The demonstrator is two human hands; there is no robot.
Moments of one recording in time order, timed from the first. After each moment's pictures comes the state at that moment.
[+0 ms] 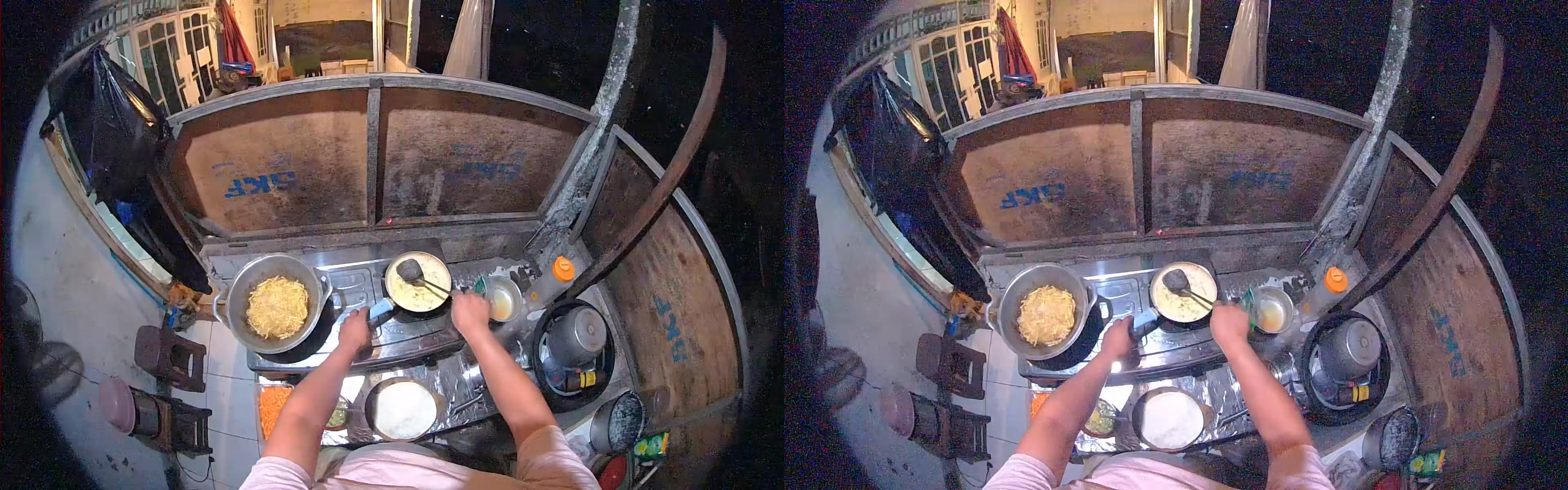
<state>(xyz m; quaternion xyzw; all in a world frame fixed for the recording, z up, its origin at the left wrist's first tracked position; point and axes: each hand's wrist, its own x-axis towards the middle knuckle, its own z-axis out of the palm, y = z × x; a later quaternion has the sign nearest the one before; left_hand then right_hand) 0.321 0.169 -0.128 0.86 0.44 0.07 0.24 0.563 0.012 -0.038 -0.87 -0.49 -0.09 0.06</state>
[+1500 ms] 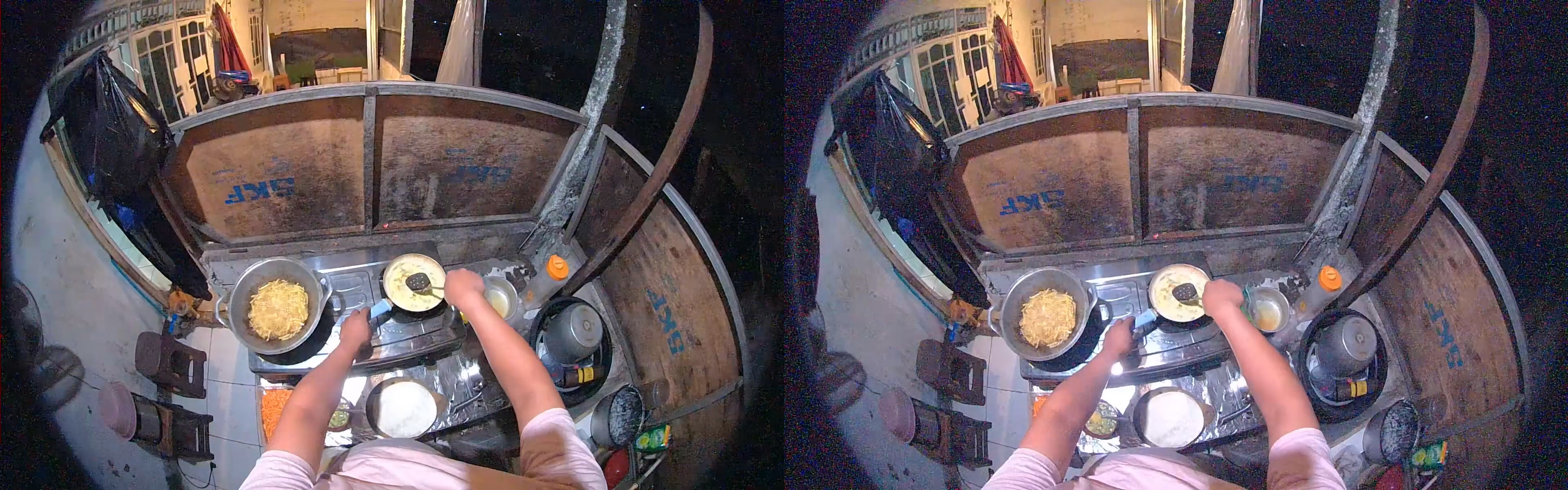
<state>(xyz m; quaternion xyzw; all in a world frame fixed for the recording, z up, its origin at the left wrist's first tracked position) 0.323 0.172 -0.139 0.87 0.42 0.09 0.24 0.560 0.048 0.048 -0.89 -0.45 0.08 -0.06</state>
